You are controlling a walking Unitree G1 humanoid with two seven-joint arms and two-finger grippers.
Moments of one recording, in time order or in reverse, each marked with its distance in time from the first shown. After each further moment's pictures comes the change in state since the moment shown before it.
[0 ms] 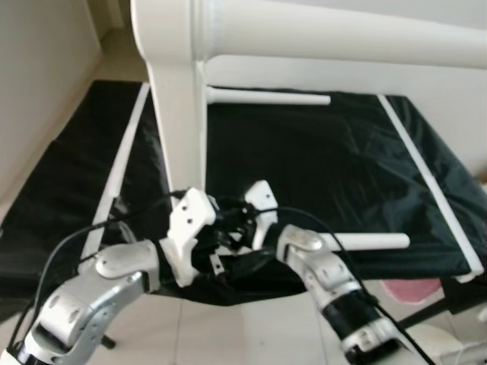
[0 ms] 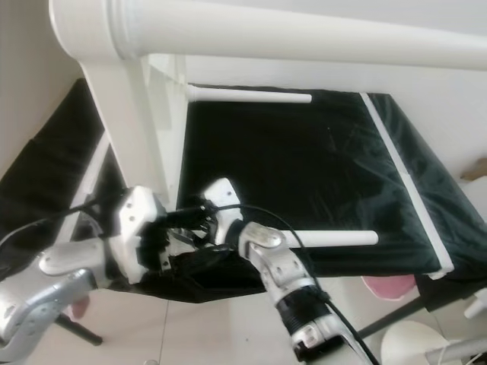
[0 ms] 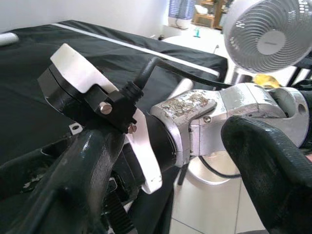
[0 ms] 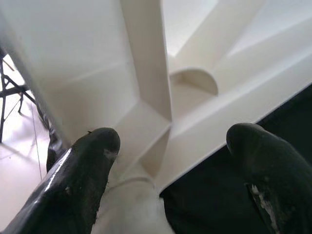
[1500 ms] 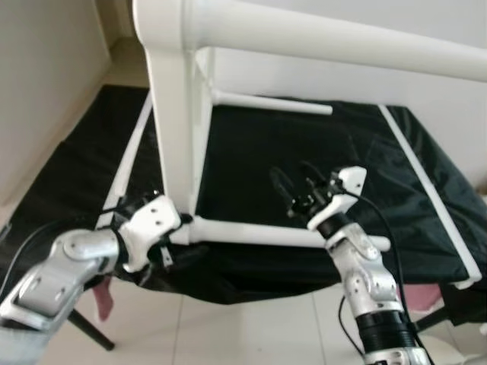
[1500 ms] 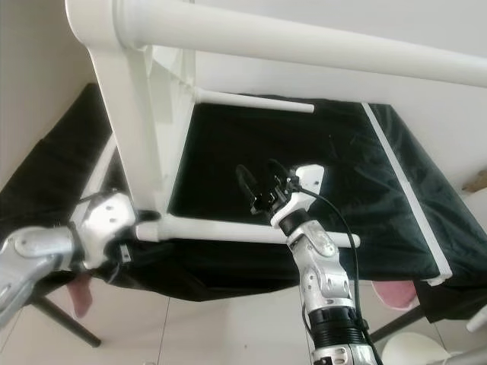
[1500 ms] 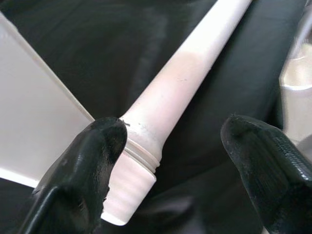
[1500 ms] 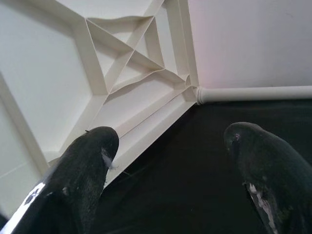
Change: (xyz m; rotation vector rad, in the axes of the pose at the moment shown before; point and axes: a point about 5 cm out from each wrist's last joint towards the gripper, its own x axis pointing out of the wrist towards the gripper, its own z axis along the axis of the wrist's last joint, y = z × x) left arm -0.043 0.082 -0.044 0.271 0.405 0.191; right arm -0.096 -0.057 0.031 0.084 -0.361 -0.532
